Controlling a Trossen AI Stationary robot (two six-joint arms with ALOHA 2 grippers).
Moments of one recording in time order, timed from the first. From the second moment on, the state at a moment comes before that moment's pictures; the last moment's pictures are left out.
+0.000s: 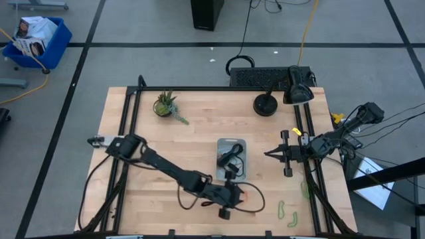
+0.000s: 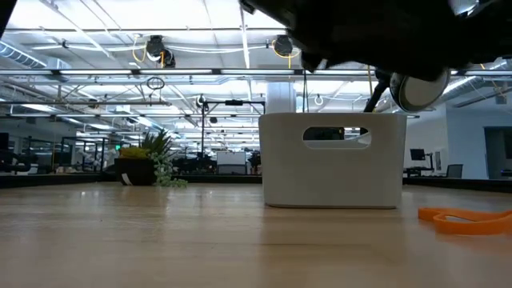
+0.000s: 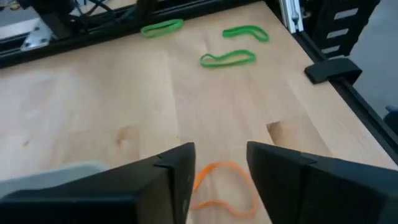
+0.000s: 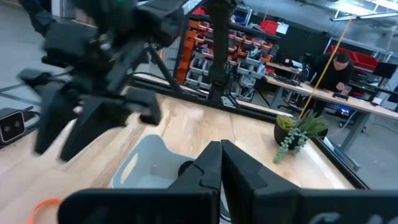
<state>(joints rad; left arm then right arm) -0.43 2.18 1.58 0.03 -0.26 -0.01 0.55 0.43 0.11 0.29 0.50 -0.22</state>
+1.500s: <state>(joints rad) -0.46 2.44 1.68 0.03 -0.16 -0.02 0.55 0.43 0.11 0.34 0.49 -0.22</state>
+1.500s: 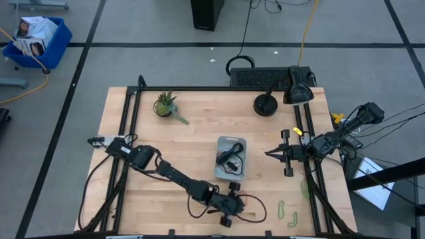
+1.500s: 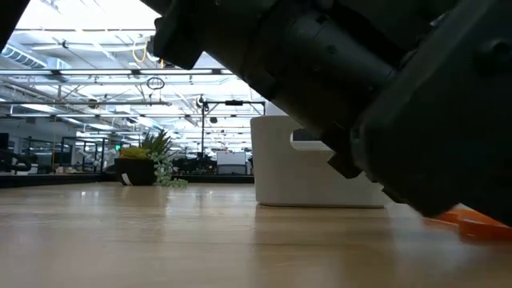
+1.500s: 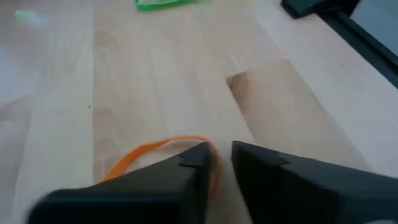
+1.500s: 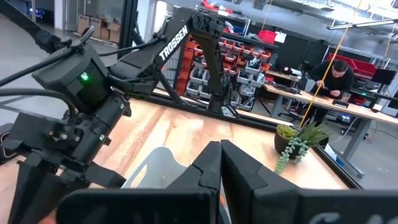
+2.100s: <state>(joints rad) -0.49 2.18 1.68 0.01 -0.27 0.24 0.55 0.45 0.11 0.34 0.49 -0.21</state>
